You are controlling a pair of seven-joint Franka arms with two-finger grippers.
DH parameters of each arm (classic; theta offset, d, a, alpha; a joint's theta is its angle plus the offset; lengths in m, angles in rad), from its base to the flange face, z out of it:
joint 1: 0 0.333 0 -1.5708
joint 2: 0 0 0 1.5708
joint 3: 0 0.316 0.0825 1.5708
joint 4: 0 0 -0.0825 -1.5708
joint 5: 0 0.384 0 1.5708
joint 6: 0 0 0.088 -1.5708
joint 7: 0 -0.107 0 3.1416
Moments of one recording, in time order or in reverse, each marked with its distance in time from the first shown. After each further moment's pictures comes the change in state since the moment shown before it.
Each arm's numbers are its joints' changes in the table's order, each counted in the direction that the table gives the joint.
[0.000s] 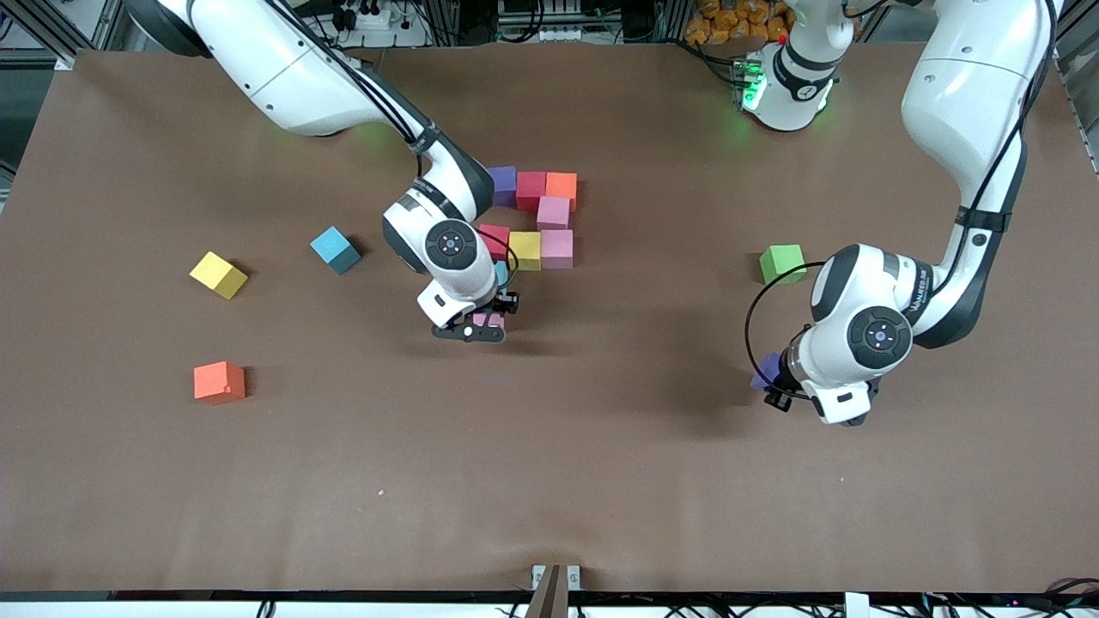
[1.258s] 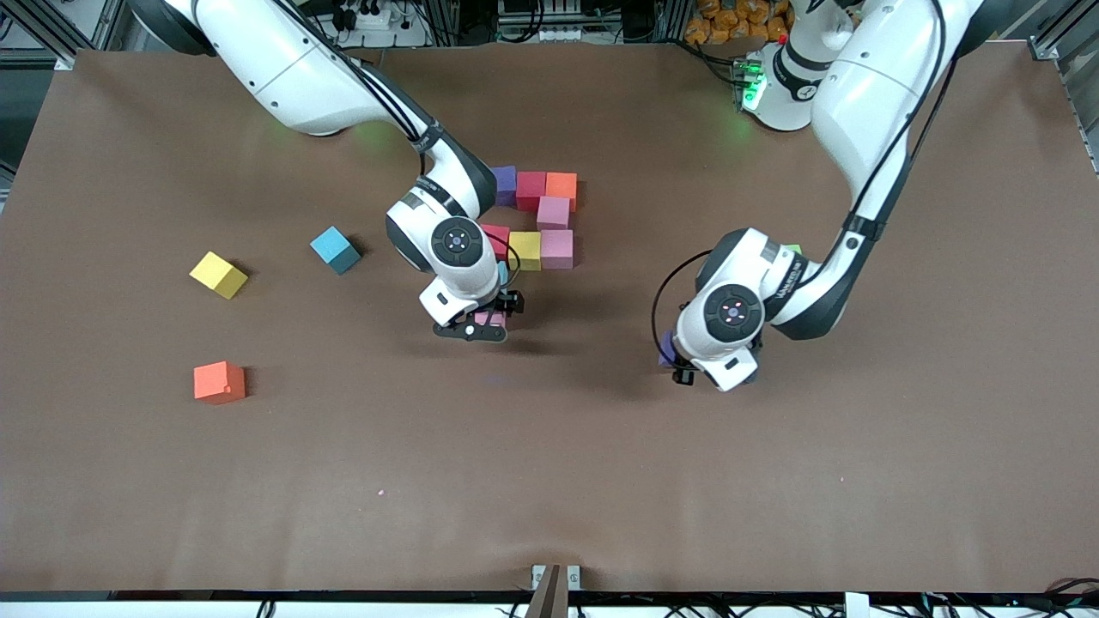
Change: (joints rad) left arm -0.256 0.104 -0.012 0.089 -0.045 -0.006 0.488; right arm 0.020 -0.016 -0.024 0.016 -0.016 -0.016 -0.006
